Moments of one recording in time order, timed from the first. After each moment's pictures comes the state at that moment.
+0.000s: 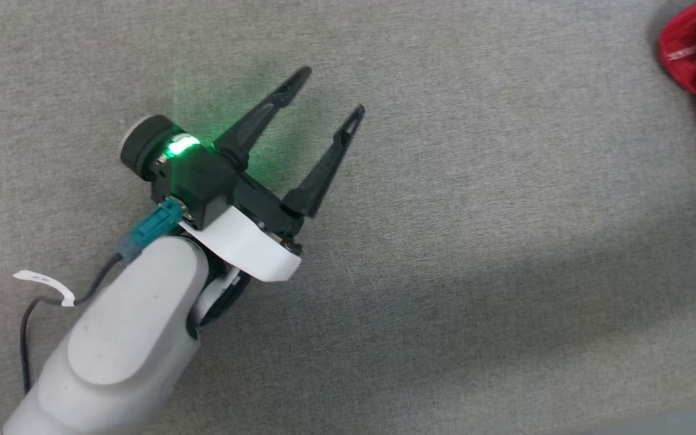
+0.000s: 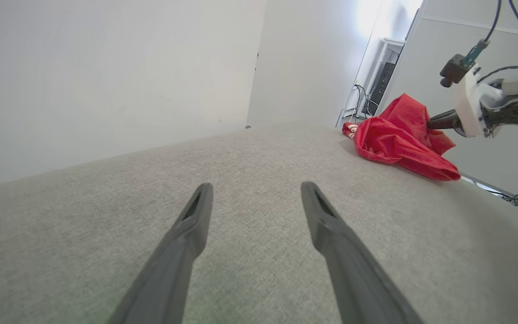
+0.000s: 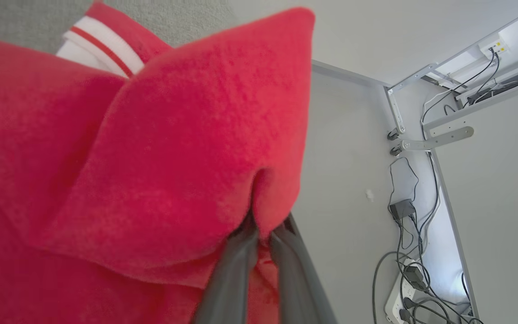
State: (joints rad) left arm -0.68 0.38 -0.63 0.12 -0.45 -0.13 -0.26; right arm -1.06 -0.73 0.31 1.09 0.39 0.13 0.05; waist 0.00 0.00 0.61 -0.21
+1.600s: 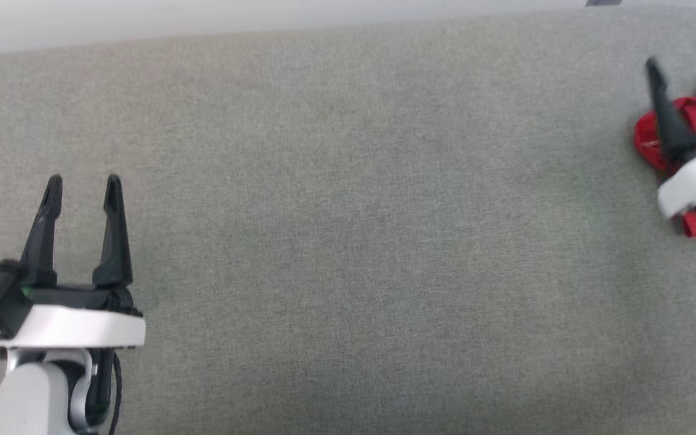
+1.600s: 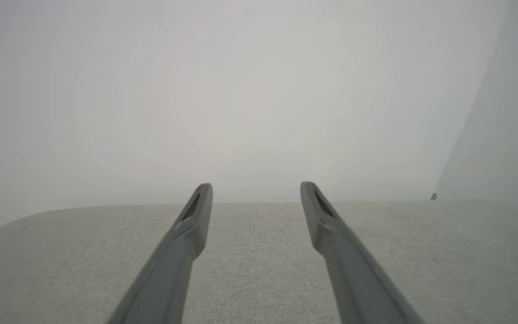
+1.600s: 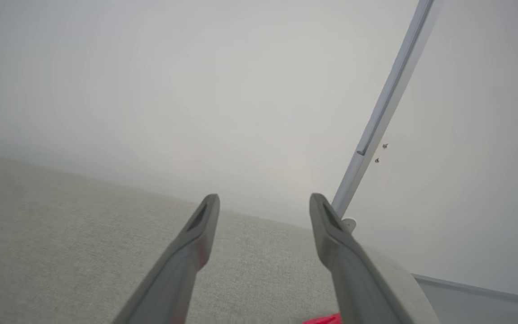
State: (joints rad) left arm -0.20 0.23 0.05 0.05 -0.31 -0.13 -0.26; right arm -0.73 -0.51 0.30 0.59 0.45 0.13 -0.26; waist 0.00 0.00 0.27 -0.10
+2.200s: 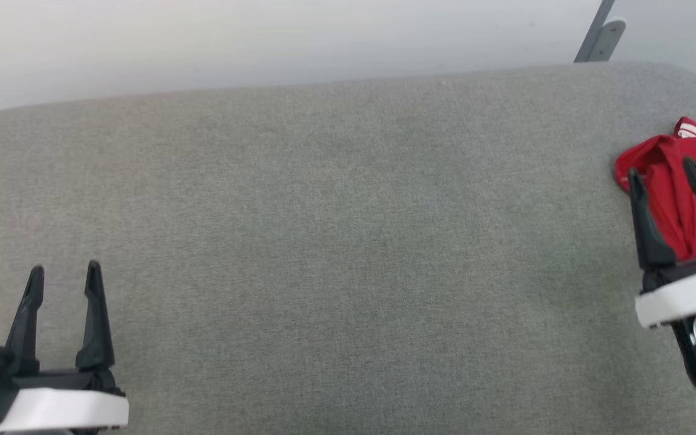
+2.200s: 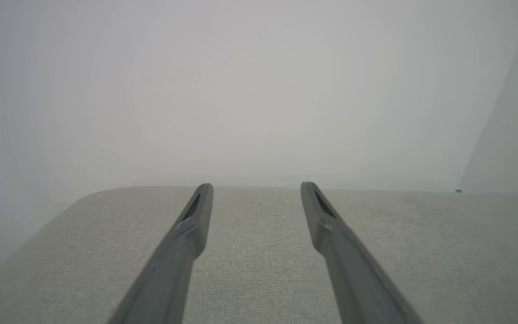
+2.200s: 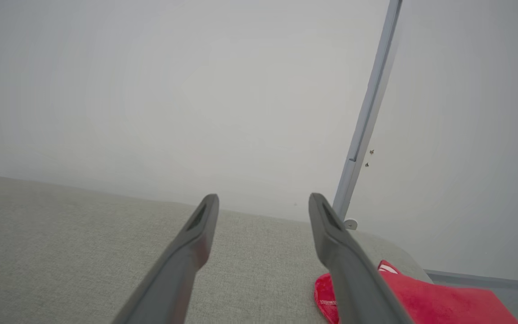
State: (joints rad) left arm 0.02 0.19 0.14 -0.02 -0.28 -0.13 -0.26; right arm -0.31 -0.37 0.05 0.25 0.29 0.13 -0.26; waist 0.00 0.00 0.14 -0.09
